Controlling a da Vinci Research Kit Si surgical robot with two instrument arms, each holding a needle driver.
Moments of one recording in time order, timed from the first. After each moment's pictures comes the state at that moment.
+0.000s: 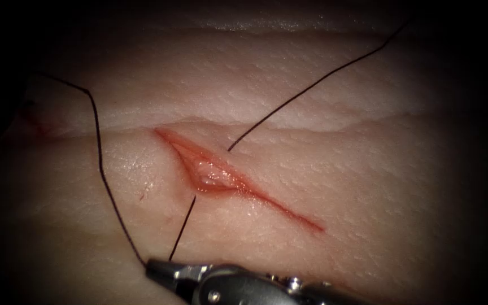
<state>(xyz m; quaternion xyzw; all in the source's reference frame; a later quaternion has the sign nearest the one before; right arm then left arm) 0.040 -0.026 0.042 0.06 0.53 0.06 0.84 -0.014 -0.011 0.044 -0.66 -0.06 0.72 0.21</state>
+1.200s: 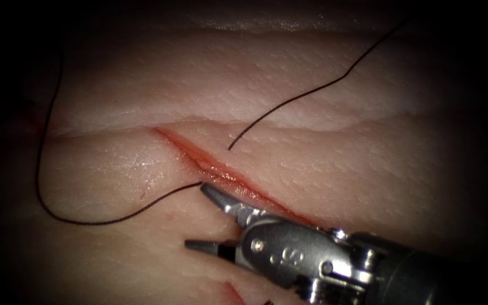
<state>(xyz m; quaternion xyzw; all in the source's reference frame) 0.035 -0.017 0.047 -0.04 0.48 0.09 0.87 -0.011 -0.008 0.049 -0.61 0.02 0.74 0.27</state>
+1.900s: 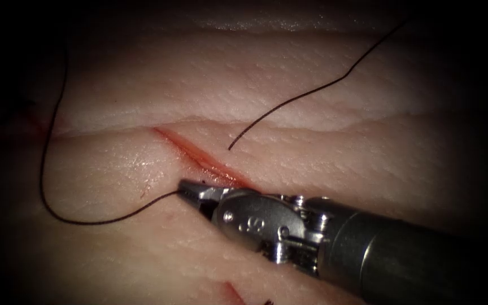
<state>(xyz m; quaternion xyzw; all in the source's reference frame) 0.037 -0.017 0.052 -0.04 0.44 0.01 0.90 -0.011 -0.009 0.049 -0.62 0.01 0.74 0.27</state>
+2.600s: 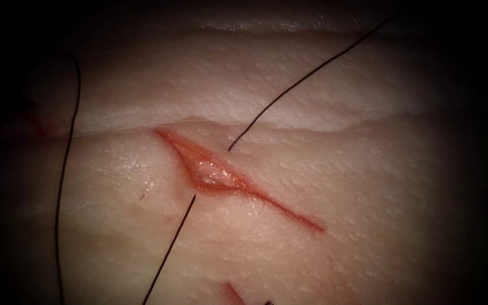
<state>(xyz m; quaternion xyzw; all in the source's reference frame) 0.042 -0.030 0.037 0.03 0.52 -0.03 0.85 -0.013 -0.010 0.051 -0.62 0.02 0.73 0.28</state>
